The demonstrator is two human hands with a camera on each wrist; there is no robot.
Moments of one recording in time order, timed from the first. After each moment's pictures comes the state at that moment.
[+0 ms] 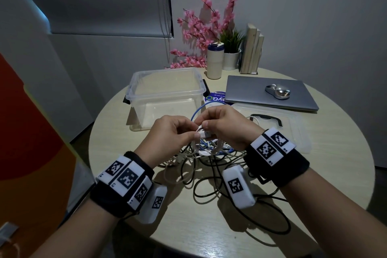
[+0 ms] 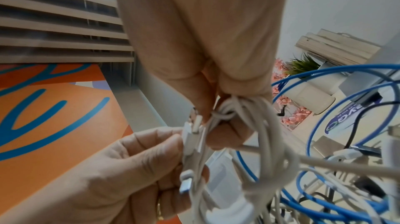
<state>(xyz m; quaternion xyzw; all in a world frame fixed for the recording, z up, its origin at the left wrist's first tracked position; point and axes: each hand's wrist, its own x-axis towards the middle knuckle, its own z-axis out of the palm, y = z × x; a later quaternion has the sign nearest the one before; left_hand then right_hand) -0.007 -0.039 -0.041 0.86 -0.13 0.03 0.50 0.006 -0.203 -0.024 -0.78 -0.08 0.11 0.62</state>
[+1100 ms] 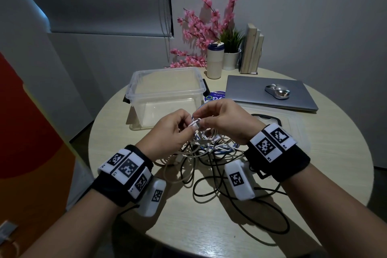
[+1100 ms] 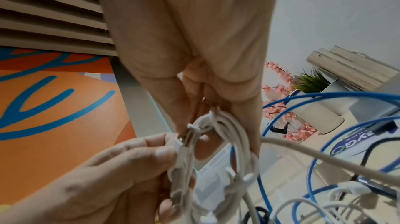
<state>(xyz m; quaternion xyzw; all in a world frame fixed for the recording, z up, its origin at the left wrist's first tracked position) 0.005 -0.034 -0.046 0.85 -0.20 0.02 0.48 0.004 -0.205 -0.011 -0.79 -0.11 0.07 0.60</state>
